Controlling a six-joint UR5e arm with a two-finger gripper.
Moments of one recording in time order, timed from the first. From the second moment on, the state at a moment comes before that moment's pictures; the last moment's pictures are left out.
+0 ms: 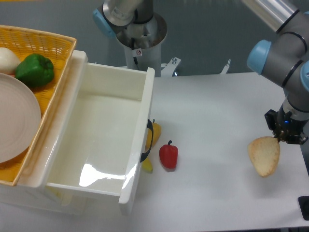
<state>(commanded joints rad) 2.83 -2.19 -1.18 -1.26 1.55 1.66</state>
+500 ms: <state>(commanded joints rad) 2.82 -2.19 -1.18 -1.26 1.56 1.64</state>
